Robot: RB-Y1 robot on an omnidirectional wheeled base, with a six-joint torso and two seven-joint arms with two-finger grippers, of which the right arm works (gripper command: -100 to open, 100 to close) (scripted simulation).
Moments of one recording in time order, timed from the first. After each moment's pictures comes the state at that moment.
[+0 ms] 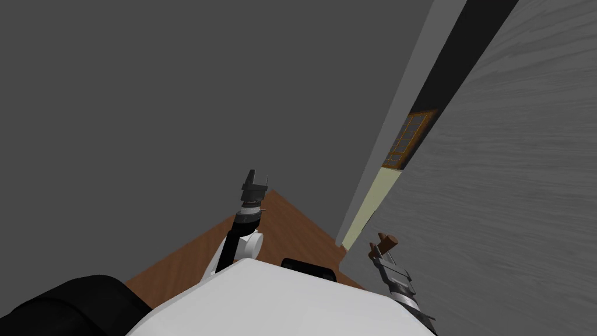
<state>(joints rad) 0.32 -0.50 0.43 -1.01 -0.83 -1.00 -1.43</state>
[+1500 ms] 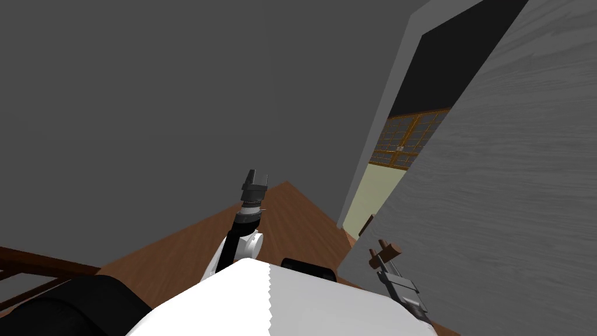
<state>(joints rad) 0.35 -0.59 0.56 -0.96 -0.77 -1.13 -1.56</state>
